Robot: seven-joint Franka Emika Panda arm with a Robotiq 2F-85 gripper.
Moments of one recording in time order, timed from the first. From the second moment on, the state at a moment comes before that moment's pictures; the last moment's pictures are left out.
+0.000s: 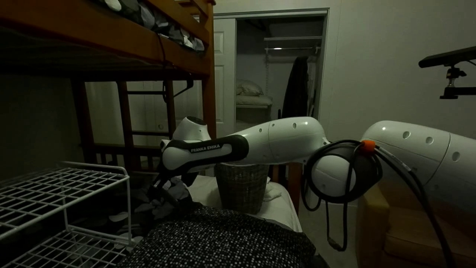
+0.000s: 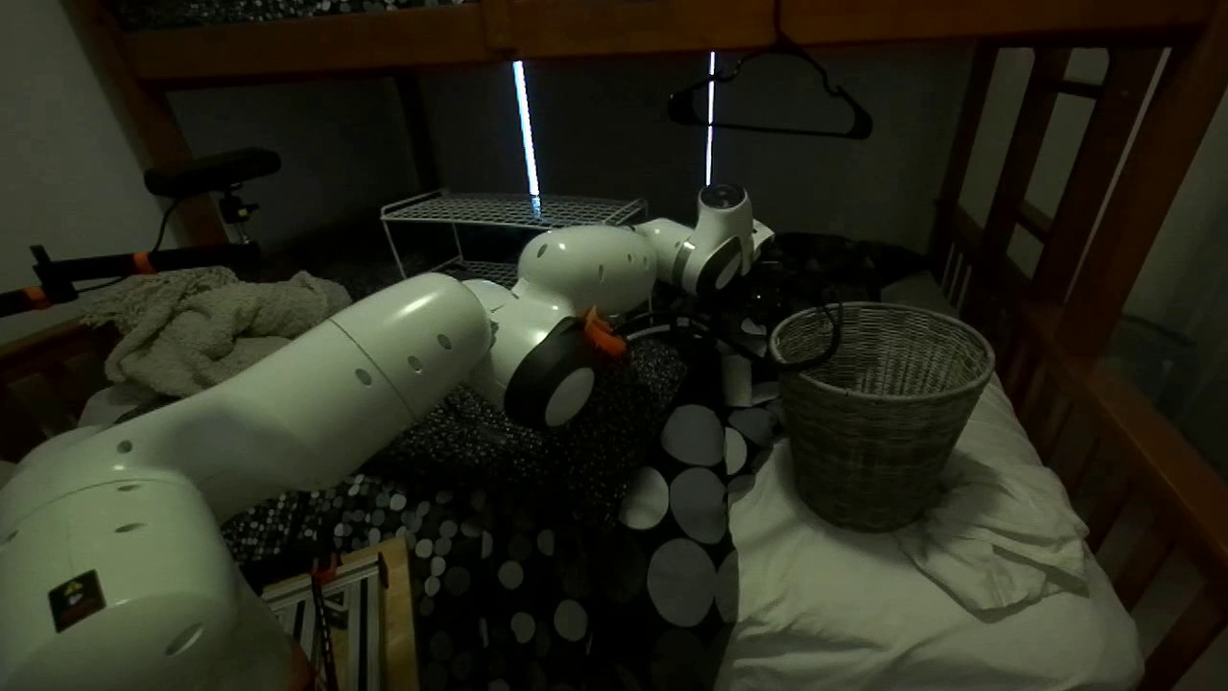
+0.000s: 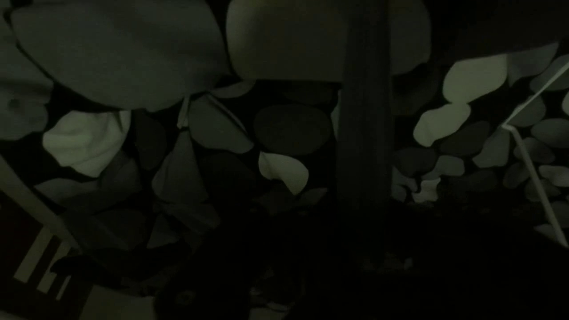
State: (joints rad) arm 0.39 1.28 0.26 -0.57 -0.08 2.43 -0.56
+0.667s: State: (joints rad) arm 0.35 1.17 0.27 -0.60 -0.07 2.41 -0.56
